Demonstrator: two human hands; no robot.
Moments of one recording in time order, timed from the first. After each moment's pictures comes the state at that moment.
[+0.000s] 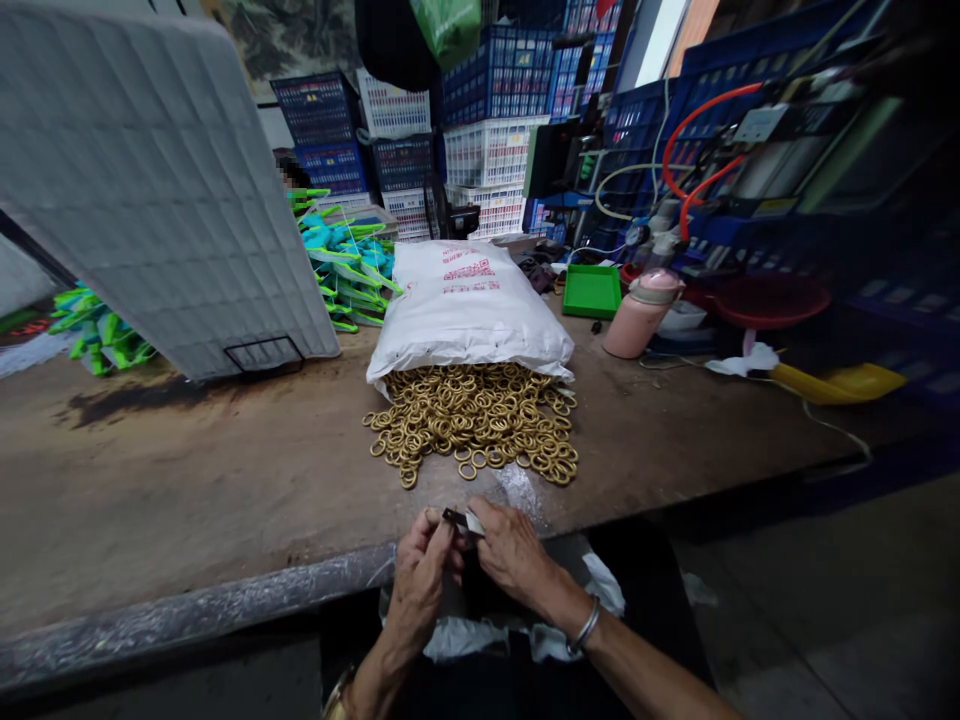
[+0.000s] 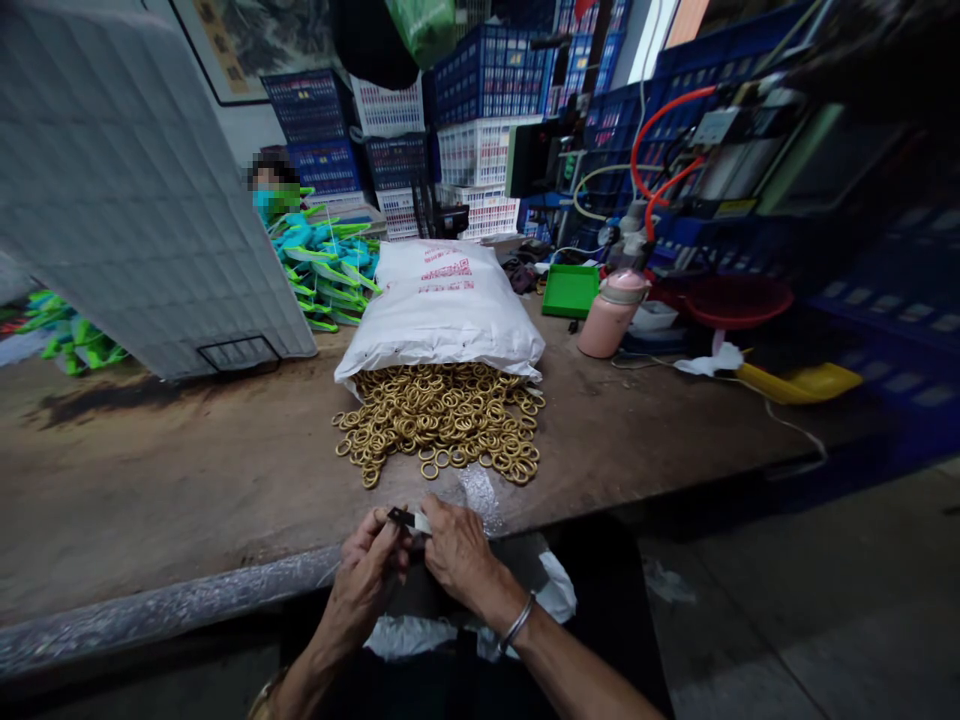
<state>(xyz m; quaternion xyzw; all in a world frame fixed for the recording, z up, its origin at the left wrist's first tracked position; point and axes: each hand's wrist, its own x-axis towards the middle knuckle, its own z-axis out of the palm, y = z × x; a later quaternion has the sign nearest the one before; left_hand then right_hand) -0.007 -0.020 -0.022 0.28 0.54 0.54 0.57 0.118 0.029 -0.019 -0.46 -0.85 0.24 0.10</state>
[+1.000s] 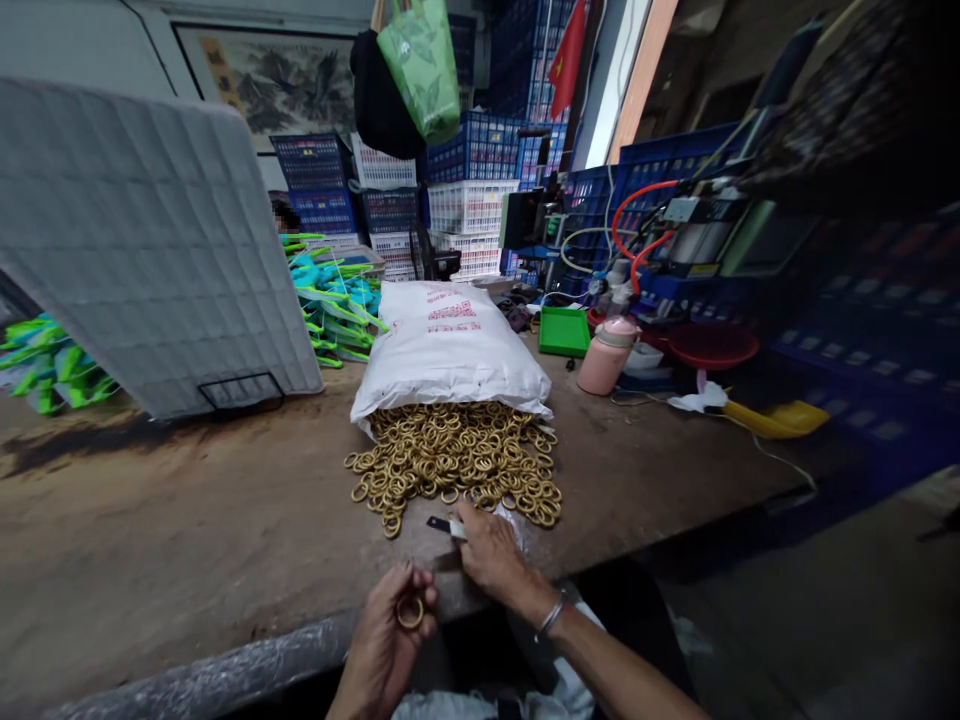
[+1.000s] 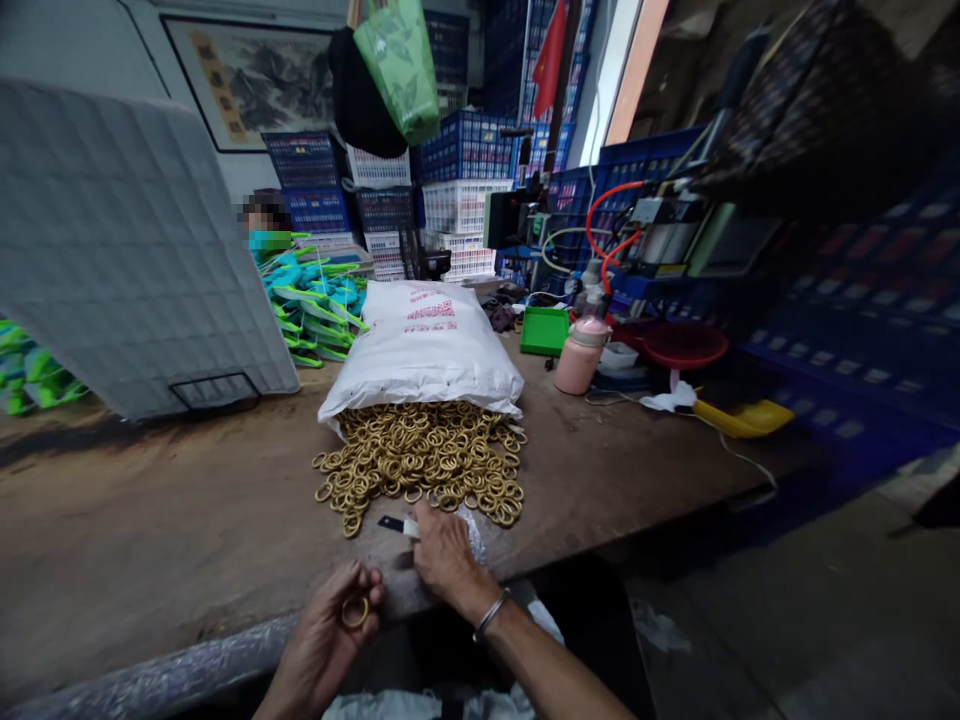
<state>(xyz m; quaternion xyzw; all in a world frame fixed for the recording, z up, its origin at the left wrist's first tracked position) -0.026 -0.015 -0.020 0.07 0.45 0.60 0.66 0.105 0.070 -0.030 -0.51 -0.83 0.18 0.14</state>
